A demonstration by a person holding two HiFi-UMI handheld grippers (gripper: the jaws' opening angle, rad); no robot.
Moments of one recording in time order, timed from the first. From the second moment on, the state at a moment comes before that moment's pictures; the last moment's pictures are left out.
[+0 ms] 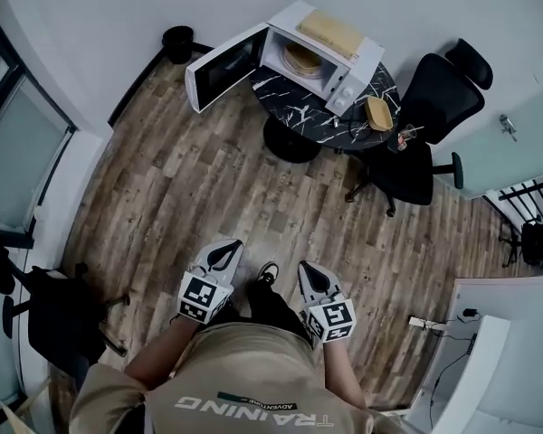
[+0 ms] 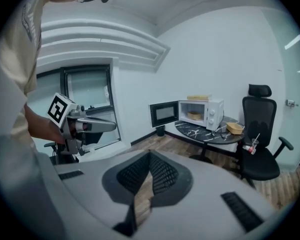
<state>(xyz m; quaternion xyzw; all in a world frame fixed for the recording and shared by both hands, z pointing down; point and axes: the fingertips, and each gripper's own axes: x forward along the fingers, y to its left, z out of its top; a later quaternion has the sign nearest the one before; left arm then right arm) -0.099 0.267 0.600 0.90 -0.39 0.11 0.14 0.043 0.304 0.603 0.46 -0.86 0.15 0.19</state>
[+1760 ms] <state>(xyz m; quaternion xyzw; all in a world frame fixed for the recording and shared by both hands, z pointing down) -0.057 -0.133 0.553 0.90 -0.41 0.10 0.09 0.054 -0.104 0.595 0.41 -0.89 0.11 0.18</state>
